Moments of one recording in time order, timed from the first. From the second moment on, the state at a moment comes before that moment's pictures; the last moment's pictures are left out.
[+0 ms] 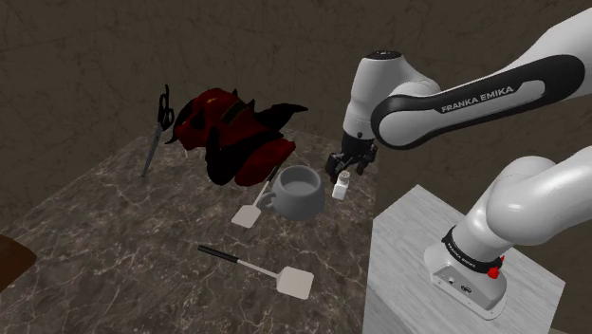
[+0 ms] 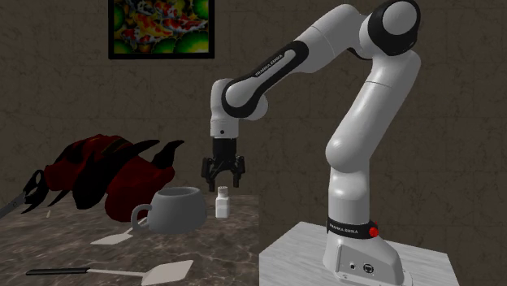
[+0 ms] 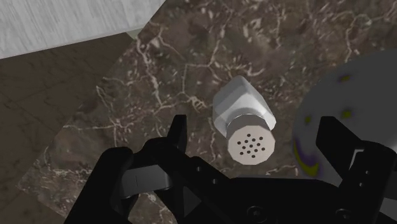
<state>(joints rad) 0.12 -0.48 0.36 -2.70 0.21 2.23 0.51</state>
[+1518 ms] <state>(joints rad) 0.12 -0.53 0.34 -2.65 0.20 2.14 0.51</state>
